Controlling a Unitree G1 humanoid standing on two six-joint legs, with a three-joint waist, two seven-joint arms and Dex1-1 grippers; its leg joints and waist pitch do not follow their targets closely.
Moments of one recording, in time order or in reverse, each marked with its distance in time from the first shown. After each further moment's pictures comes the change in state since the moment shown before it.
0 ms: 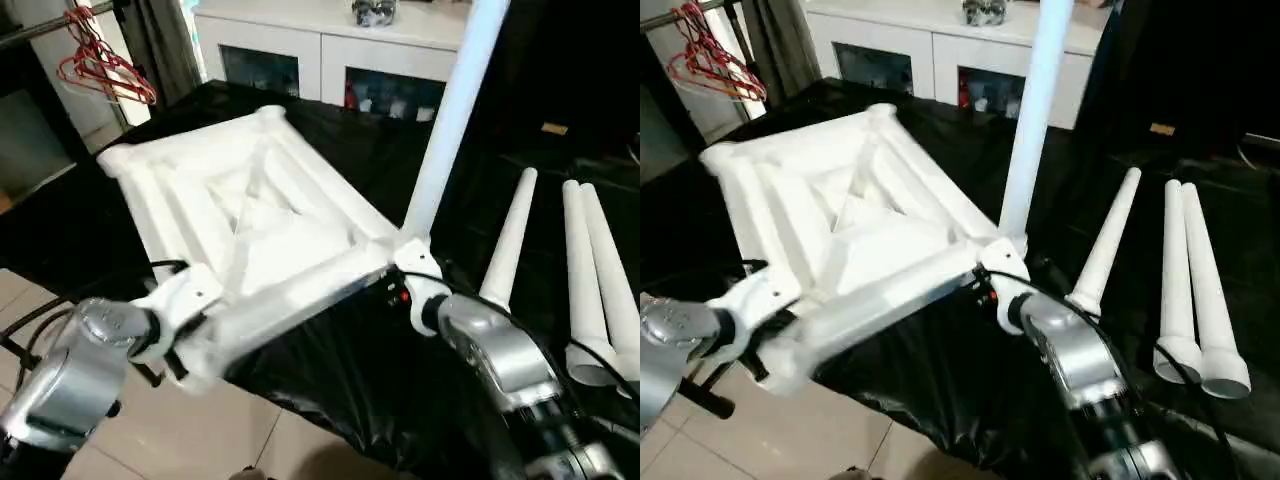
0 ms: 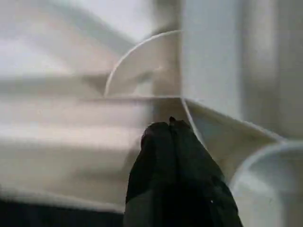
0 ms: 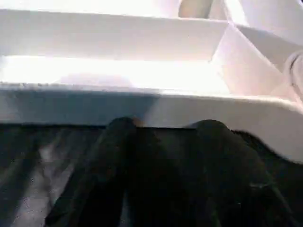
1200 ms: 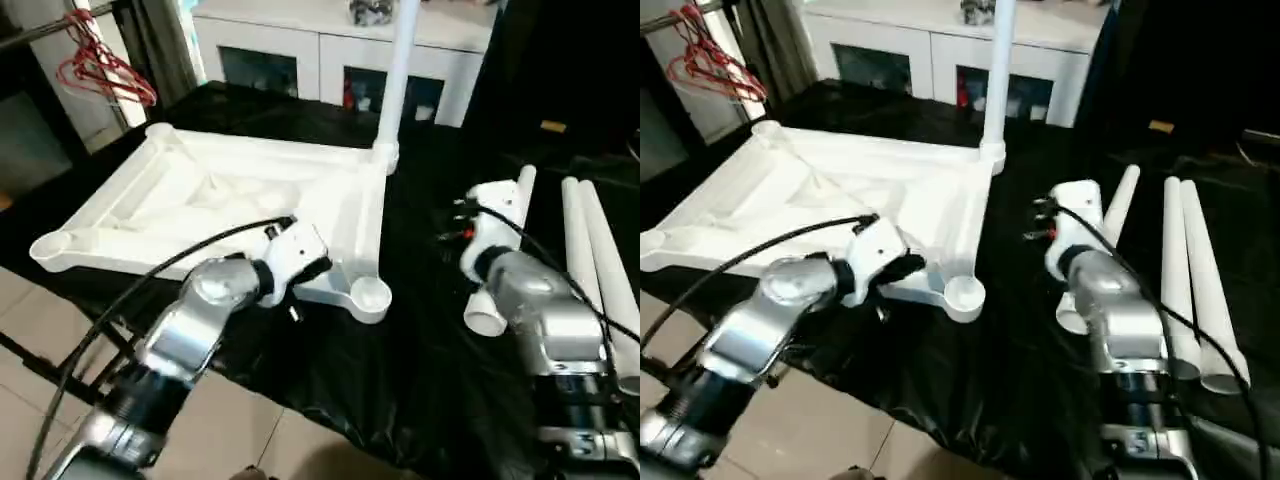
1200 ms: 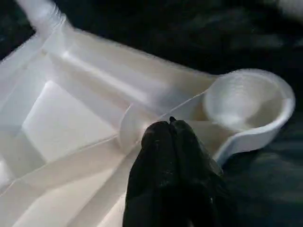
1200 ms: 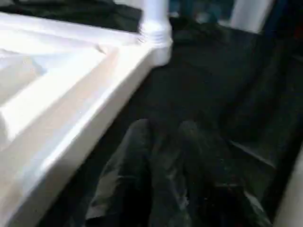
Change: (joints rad) left arm -0.214 -0.375 -0.027 0.342 -0.116 -0.499 0.231; right arm -0.035 0.019 -0.340 -0.147 0.085 0.066 -0.248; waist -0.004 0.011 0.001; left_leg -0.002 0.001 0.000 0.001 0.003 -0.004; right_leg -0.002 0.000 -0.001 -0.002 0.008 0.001
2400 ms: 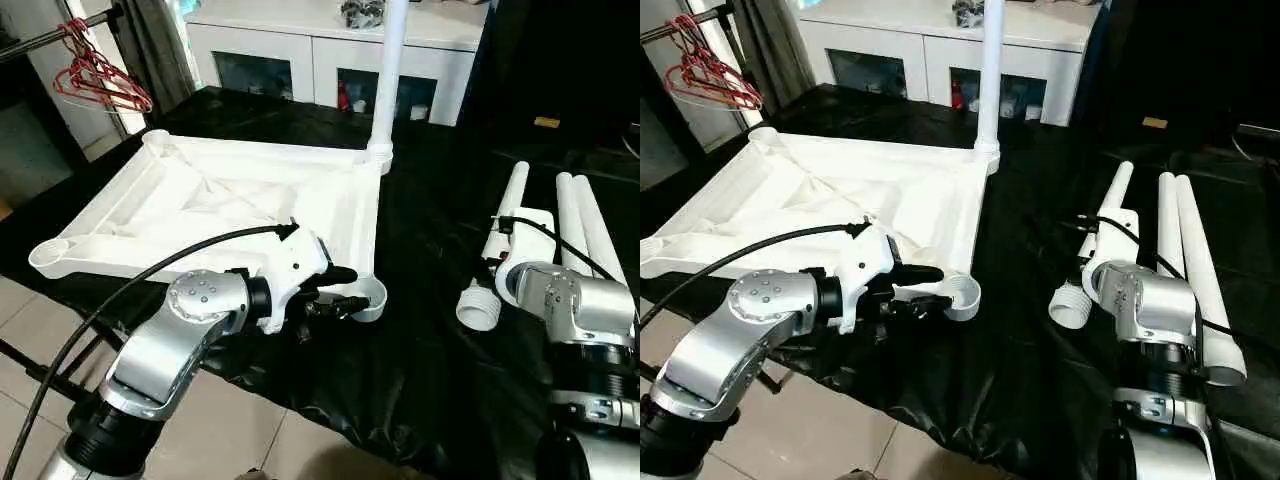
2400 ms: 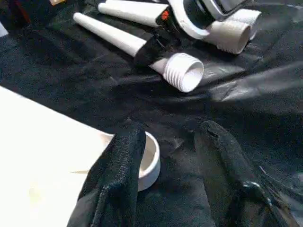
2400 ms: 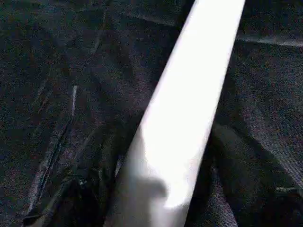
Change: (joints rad) left arm 0.076 0.054 0.006 -0.293 -0.217 0.187 -0.147; right arm -0.136 -0.031 -0.165 0.158 0.005 0.461 -0.186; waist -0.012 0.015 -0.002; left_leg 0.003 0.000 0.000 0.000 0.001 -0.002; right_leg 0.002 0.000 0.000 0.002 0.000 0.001
